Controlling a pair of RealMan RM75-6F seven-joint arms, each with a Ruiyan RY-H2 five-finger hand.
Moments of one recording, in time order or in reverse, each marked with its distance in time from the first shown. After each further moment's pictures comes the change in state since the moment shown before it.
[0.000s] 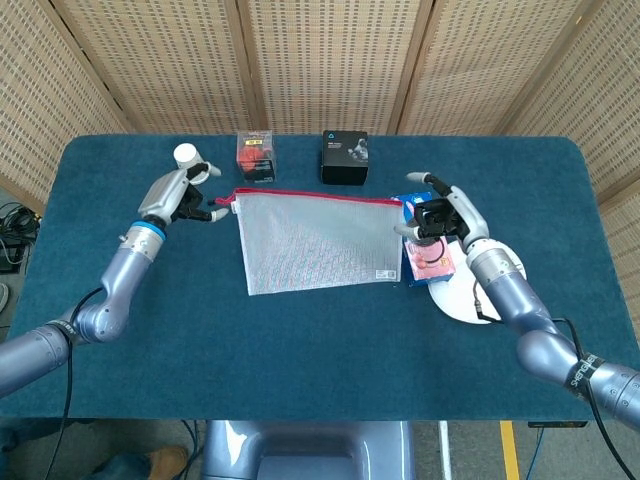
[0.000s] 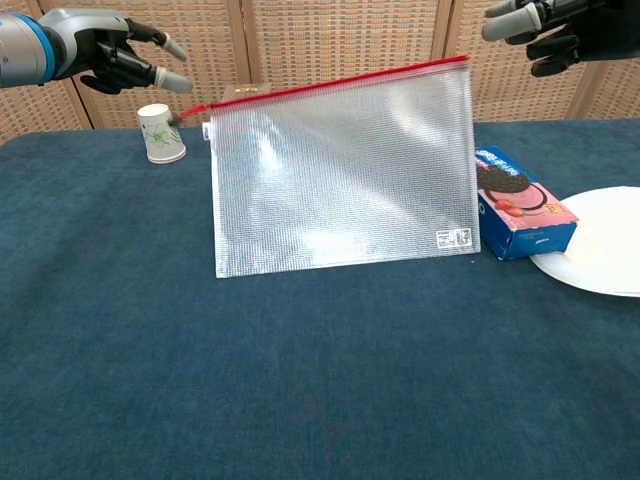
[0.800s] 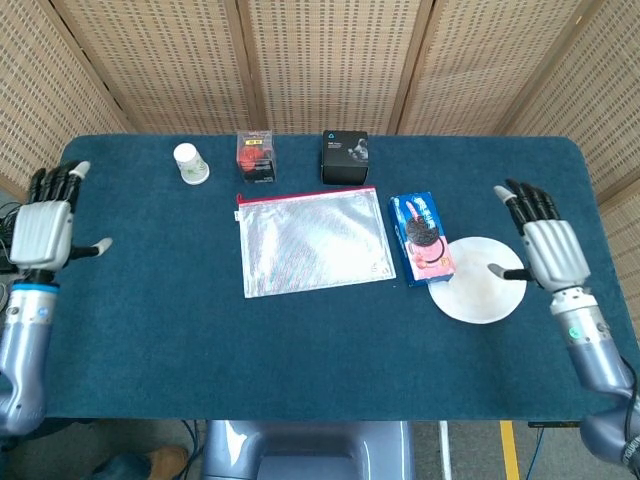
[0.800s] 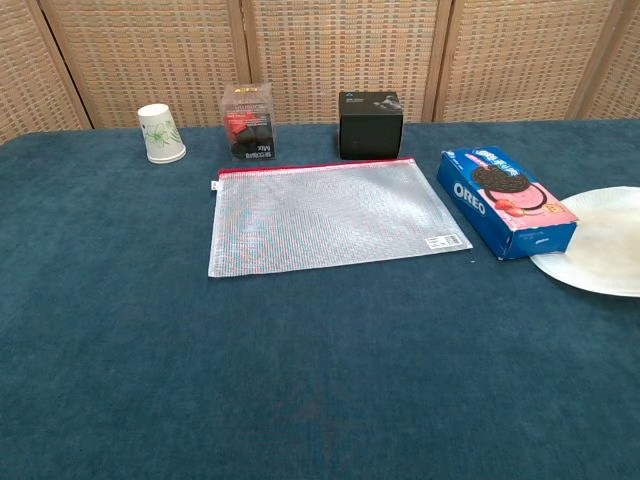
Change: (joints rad) left arm 0.410 0.251 0.193 -0.383 0.248 0.682 0.330; right arm -0.303 0.066 -0.331 0.101 -0.777 0.680 -0.423
